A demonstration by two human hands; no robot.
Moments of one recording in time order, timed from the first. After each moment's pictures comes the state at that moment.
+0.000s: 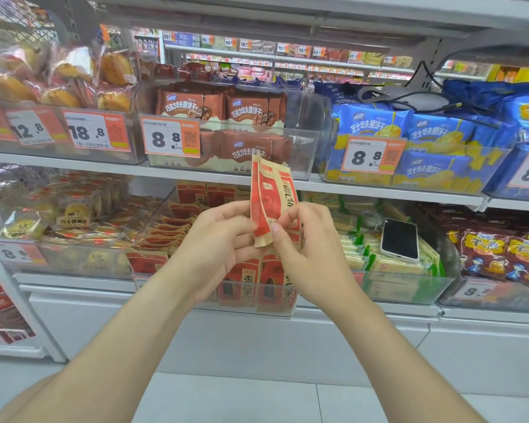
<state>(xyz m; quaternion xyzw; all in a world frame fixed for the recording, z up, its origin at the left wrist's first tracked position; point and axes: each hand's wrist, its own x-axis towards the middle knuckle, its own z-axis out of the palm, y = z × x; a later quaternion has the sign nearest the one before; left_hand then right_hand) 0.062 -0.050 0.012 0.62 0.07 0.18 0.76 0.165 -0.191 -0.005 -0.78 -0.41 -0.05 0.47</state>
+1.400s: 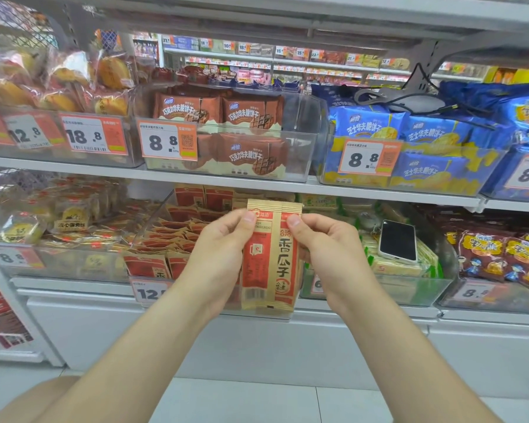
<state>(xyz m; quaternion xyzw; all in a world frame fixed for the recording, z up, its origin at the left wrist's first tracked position) 0.066 -0.073 0.005 0.61 0.17 0.23 0.73 0.165 -0.202 0.016 -0.66 -0.20 0.18 0.70</state>
